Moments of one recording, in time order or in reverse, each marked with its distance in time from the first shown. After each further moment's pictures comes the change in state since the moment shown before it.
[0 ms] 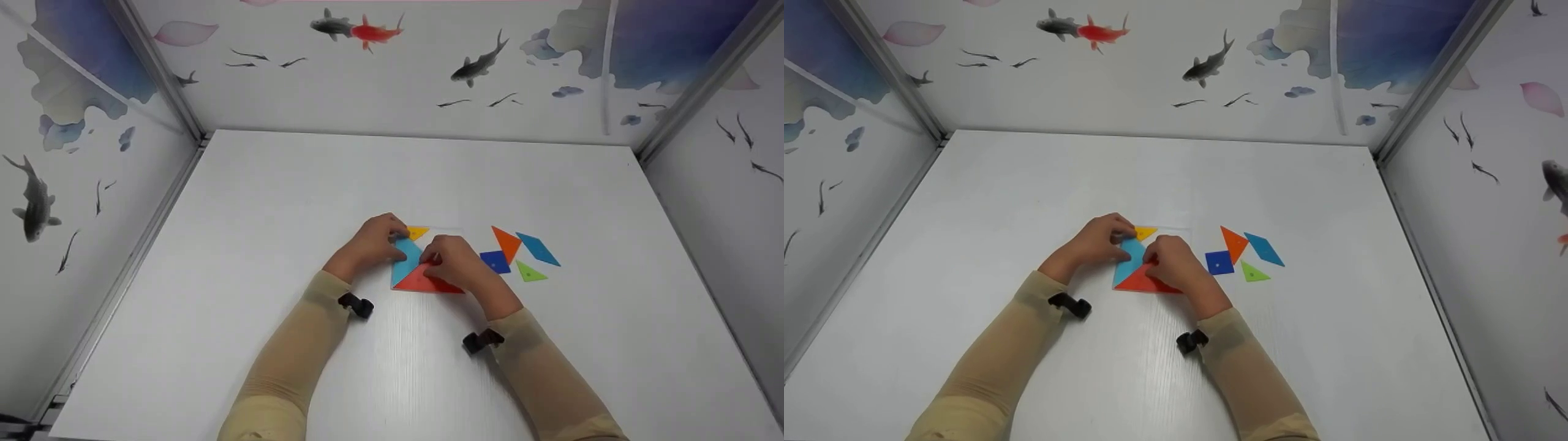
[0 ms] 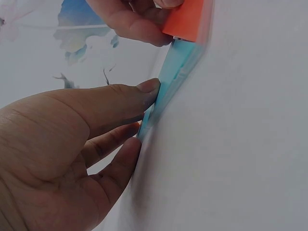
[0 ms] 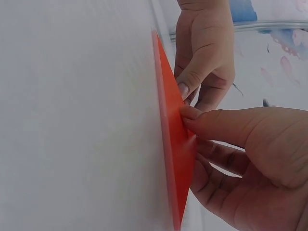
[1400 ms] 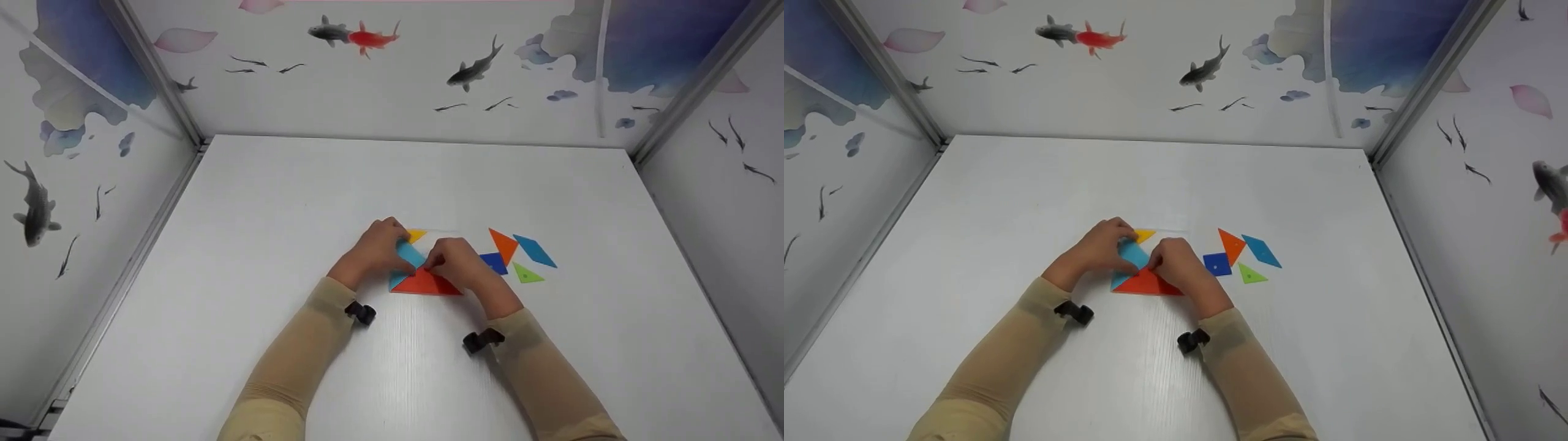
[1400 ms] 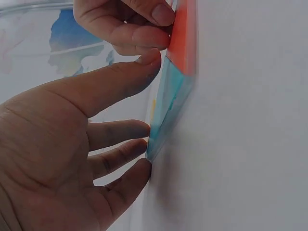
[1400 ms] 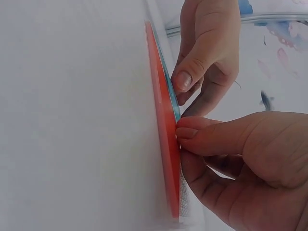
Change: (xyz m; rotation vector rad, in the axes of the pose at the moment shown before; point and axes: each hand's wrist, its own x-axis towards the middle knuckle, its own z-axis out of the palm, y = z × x) left_hand -0.007 0.025 0.009 0.238 -0.036 -0.062; right_hand -0.001 0.011 -0.006 0.040 -0.020 0.028
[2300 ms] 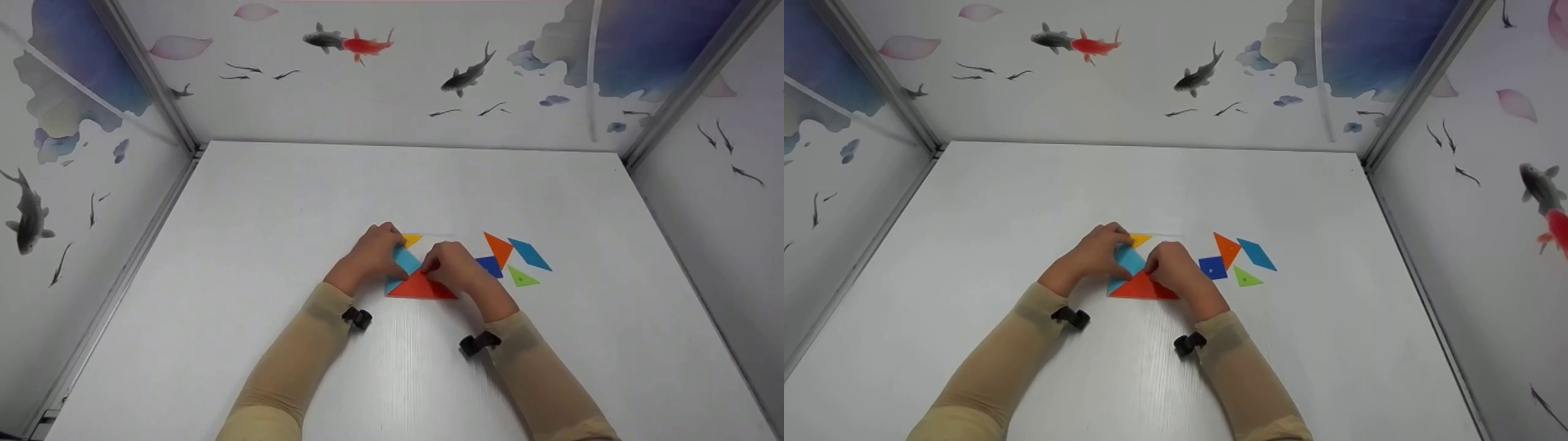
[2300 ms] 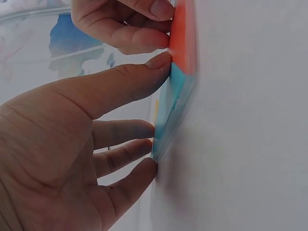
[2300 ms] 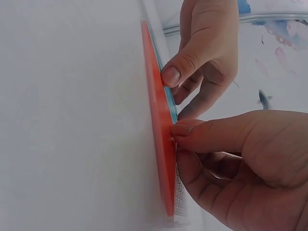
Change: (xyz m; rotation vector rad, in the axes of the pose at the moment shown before) left_hand -0.001 0.005 -0.001 0.062 0.003 0.020; right_hand 0.000 -0.003 0.000 -0.019 -0.008 0.067
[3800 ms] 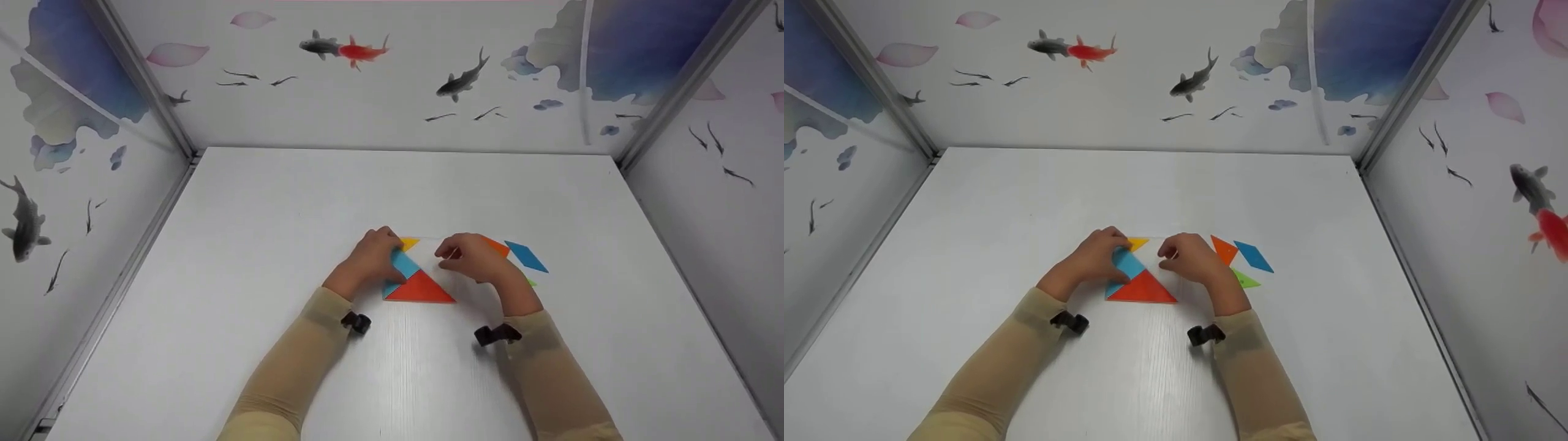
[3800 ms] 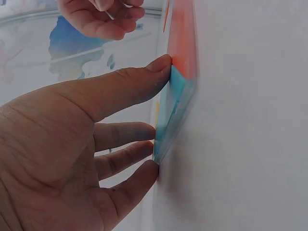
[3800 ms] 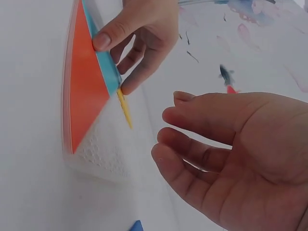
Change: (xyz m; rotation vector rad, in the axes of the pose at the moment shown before) left_hand -0.001 0.004 0.001 -0.034 -0.010 -0.056; right_hand -0.016 0.017 -0.047 0.103 -0.020 0.012
